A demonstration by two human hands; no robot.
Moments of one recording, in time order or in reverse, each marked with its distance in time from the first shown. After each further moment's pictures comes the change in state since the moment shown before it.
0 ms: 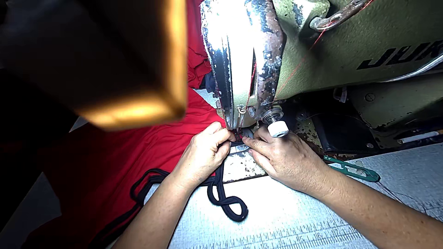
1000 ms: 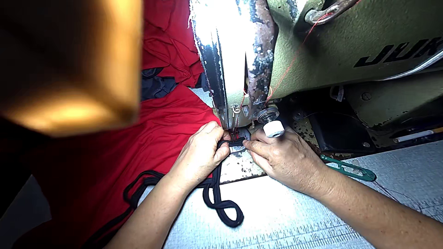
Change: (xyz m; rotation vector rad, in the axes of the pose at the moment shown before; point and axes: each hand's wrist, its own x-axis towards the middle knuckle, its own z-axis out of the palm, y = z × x) left_hand 0.004 0.006 0.001 0.088 -0.071 -0.066; right_hand -0.002 0.001 -0.002 -0.050 0.058 -0.045
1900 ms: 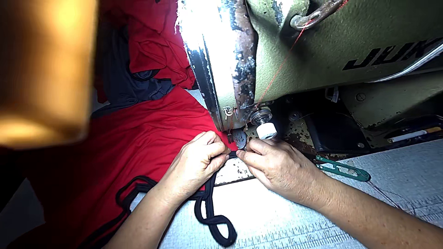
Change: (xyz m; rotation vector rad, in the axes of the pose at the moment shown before) left_hand -0.014 -0.004 -0.004 -0.129 0.005 0.137; right_hand -0.007 -0.007 -0.003 0.141 -0.039 -0.052
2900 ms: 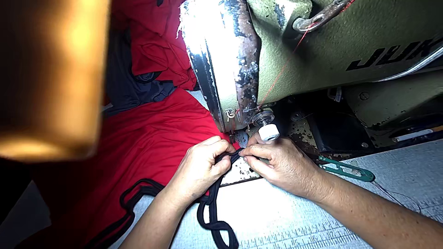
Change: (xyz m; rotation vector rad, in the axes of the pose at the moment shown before) left_hand 0.001 0.011 0.005 -0.094 -0.028 -0.181; right_hand 0.003 0.003 0.004 0.281 0.048 0.233
